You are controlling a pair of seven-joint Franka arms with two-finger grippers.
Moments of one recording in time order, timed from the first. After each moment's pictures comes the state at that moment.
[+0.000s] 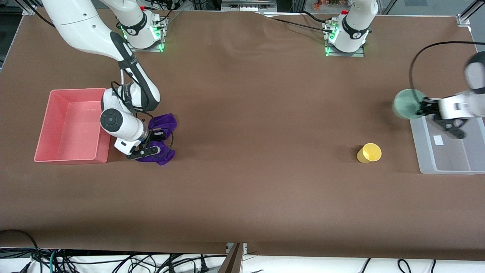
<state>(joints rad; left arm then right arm) 0.46 0.22 -0.09 -1.91 0.07 1.84 0.91 0.18 0.53 0.05 -1.99 0.00 2.41 -0.02</state>
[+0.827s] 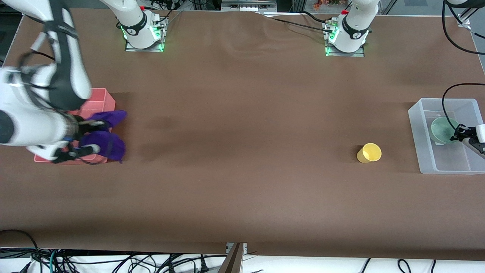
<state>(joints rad) 0.67 0.73 -0.09 -1.53 0.16 2.10 1.16 0.16 0.43 -0.17 -1.38 0.00 1.46 -0.31</state>
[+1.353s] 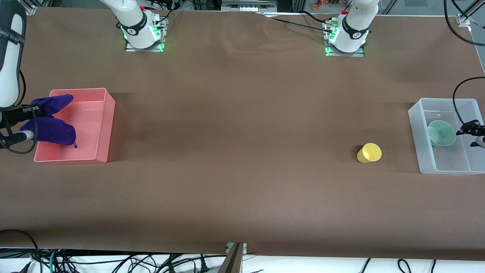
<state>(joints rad) 0.64 0.60 -0.14 -1.47 0.16 1.89 1.16 0.12 0.47 -0.44 -1.43 0.00 1.46 -0.67</state>
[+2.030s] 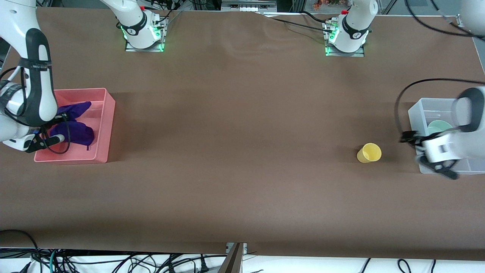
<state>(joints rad) 0.28 0.53 -0.25 -1.53 0.15 1.79 0.45 0.12 0.51 -0.44 -1.75 0.00 1.81 -0.67</state>
